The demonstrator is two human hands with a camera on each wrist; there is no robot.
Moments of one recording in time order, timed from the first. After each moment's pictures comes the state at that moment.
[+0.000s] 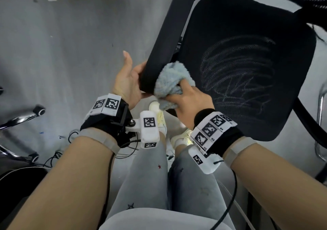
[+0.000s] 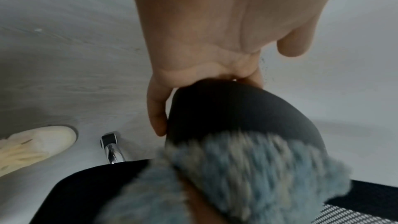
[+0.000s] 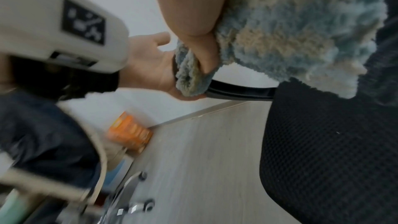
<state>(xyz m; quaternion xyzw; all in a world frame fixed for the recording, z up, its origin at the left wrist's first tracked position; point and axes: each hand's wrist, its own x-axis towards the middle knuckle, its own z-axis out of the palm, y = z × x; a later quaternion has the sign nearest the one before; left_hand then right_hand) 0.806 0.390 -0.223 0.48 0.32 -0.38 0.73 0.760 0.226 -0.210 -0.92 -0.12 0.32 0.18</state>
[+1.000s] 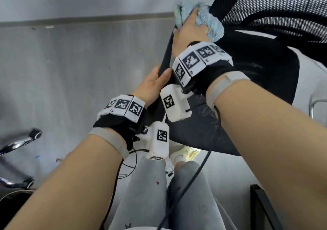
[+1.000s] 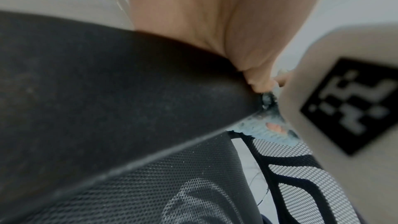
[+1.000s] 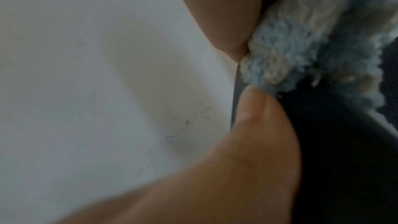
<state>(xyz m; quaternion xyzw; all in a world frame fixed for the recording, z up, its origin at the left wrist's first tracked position) 0.883 0.350 -0.224 0.67 0.14 -0.40 0.61 0.964 0.247 -0.201 -0.93 0.23 0.23 0.20</state>
